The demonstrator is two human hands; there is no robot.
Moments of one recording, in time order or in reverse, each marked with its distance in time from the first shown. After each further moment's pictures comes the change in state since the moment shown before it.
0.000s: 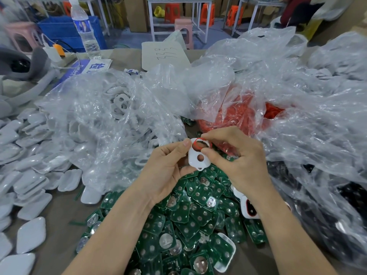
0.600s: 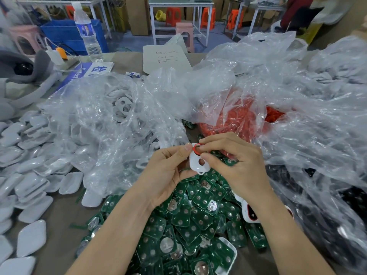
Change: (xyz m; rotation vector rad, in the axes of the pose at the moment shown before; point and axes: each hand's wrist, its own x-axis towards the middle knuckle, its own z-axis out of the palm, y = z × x) left_hand -0.001 0.002 -0.001 0.032 0.008 0.001; right_hand -0.001 0.002 0.003 -0.009 -0.022 -0.053
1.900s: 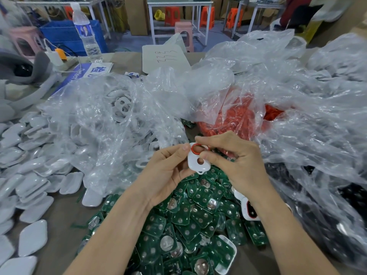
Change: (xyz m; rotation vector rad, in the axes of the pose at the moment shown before) left_hand 0.000 0.000 -0.003 -0.053 -0.065 -0.024; right_hand 0.003 0.000 0.000 0.188 -0.028 0.169
